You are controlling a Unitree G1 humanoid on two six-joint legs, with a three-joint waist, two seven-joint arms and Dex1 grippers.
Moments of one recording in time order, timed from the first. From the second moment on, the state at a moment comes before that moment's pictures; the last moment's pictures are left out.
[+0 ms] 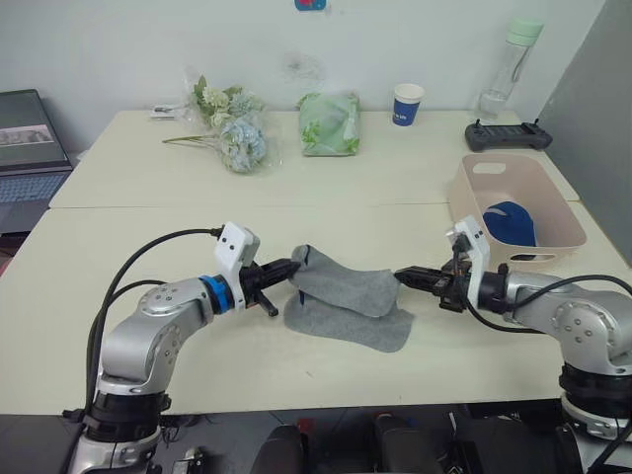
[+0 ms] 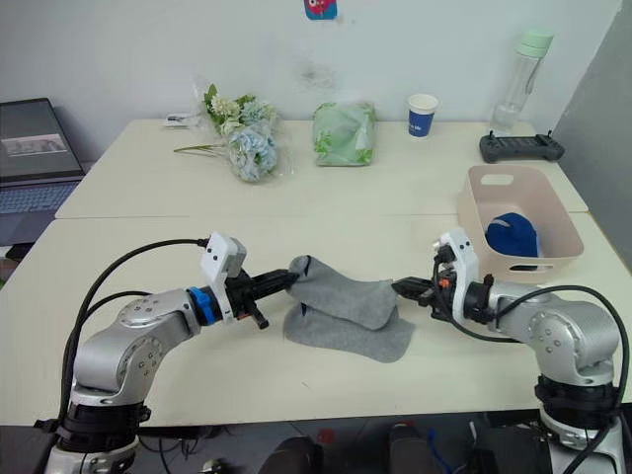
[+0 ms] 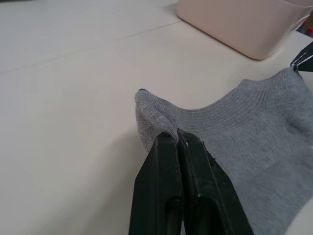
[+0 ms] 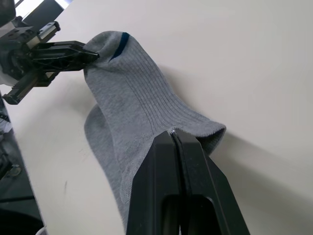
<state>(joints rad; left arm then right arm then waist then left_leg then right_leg) -0.24 0.51 0.09 -0.33 -0.50 0.77 -0.74 -0.39 -0.52 -0.19 -0.44 0.78 1.34 0.59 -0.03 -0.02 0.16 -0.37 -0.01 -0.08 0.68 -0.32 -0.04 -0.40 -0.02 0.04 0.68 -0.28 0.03</state>
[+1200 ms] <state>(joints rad) 0.09 0.45 0.08 -0.45 -0.57 0.62 -0.66 -0.23 -0.65 -0.15 -0.51 0.86 1.23 0.57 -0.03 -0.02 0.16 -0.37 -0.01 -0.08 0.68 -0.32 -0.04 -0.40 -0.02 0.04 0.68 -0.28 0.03</state>
